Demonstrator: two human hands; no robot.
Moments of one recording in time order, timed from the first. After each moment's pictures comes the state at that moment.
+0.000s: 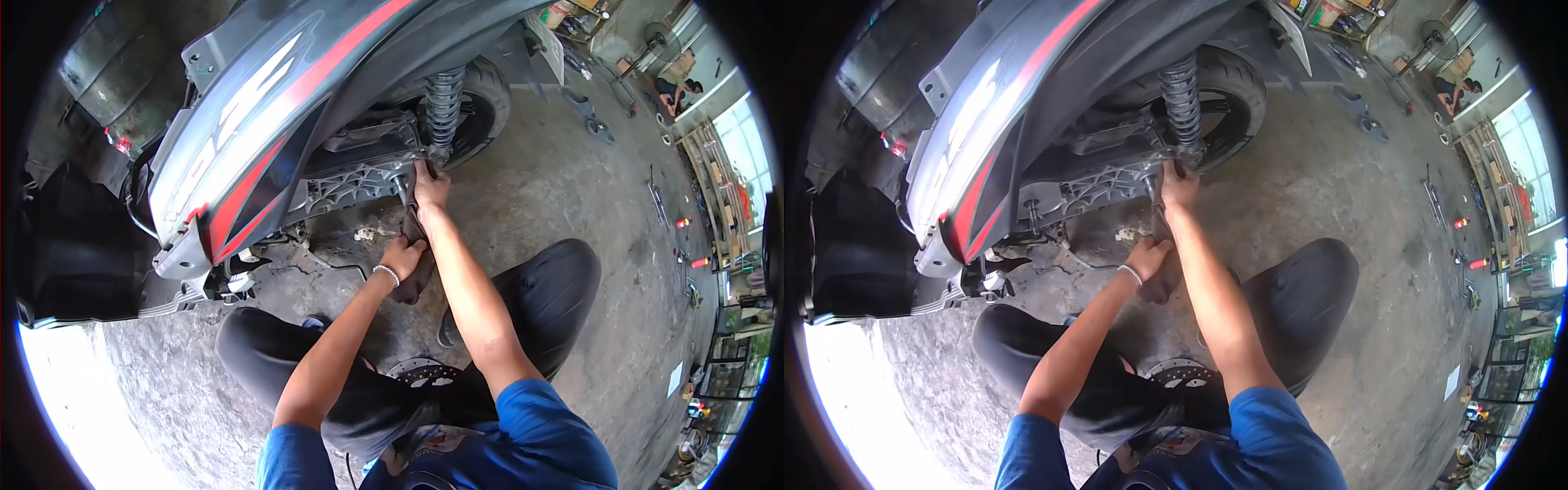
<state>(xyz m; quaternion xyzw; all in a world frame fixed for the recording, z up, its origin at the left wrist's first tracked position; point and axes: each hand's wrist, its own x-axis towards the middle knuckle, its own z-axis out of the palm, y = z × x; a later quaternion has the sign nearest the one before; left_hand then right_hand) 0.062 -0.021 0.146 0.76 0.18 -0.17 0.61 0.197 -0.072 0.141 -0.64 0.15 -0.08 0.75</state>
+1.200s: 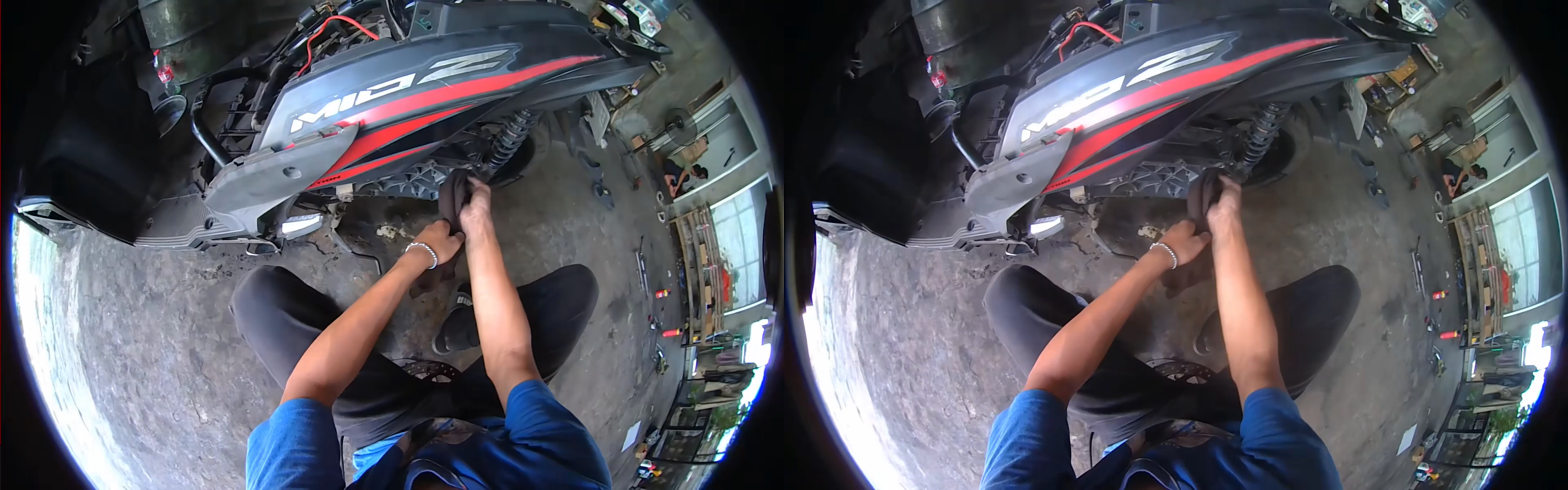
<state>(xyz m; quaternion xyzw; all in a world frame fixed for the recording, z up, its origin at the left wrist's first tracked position) 0.048 0.011 0.212 0.83 0.07 -0.10 0.54 0.208 -0.101 0.150 -0.41 0.11 0.20 0.88</state>
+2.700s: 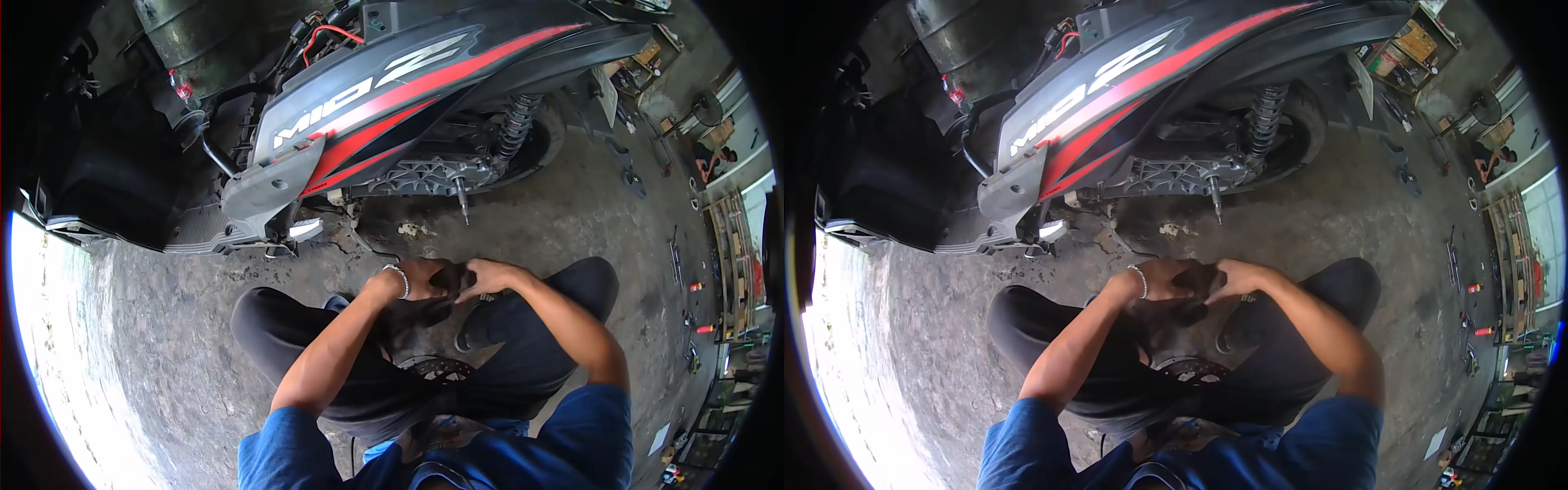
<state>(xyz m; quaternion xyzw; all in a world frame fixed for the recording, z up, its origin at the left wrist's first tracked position) -0.016 0.039 0.219 0.89 -0.15 -0.22 0.37 0.081 -0.155 0.208 -0.79 -0.40 0.44 0.17</state>
